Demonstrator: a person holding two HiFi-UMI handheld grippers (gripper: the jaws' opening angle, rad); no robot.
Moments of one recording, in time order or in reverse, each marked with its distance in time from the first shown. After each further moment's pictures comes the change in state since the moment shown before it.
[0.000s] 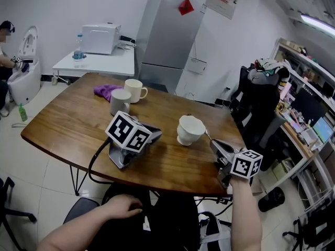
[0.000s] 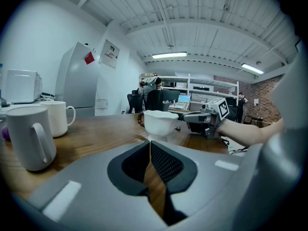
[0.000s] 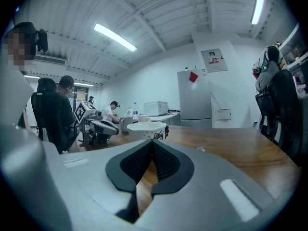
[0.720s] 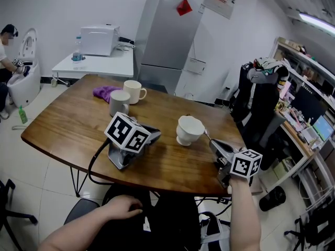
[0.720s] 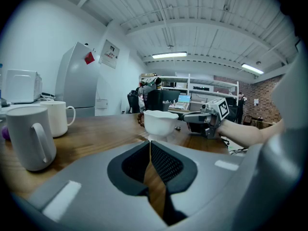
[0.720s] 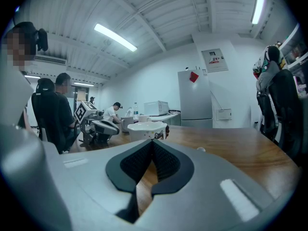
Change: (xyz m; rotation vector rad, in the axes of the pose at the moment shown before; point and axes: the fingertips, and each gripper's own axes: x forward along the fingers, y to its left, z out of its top) left arm 0.001 0.000 0.001 -0.001 0.001 -0.001; right arm 0.000 0.000 0.001 -0.001 0.000 0.004
